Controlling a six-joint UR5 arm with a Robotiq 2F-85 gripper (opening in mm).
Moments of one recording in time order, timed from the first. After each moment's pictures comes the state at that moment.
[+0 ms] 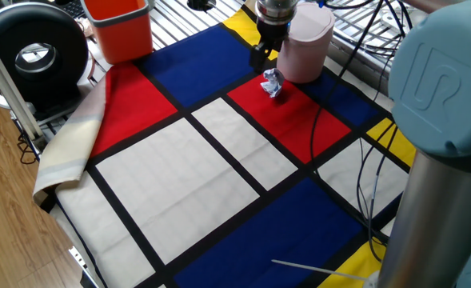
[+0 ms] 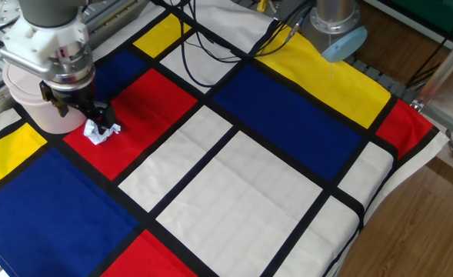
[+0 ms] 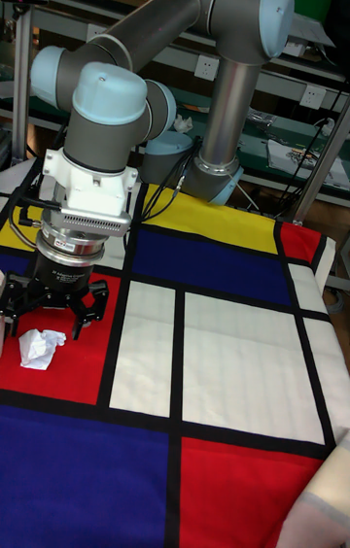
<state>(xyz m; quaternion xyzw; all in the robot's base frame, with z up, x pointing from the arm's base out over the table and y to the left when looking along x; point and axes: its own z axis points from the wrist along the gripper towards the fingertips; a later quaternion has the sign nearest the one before) 0.631 -0.158 0.073 -0.12 0.99 -0.06 0.05</state>
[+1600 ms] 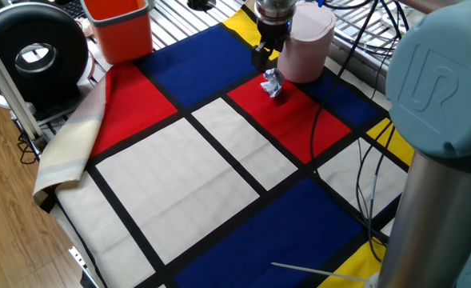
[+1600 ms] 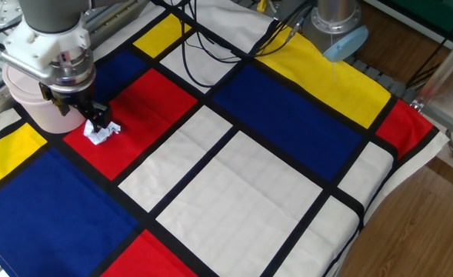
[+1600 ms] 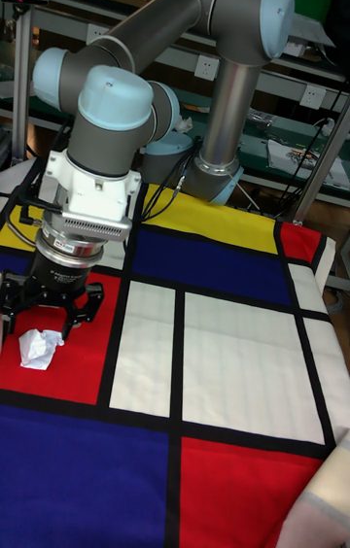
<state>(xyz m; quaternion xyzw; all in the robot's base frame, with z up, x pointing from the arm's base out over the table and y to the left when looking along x) 0.625 -0.164 0.073 -0.11 0.99 -0.07 0.04</state>
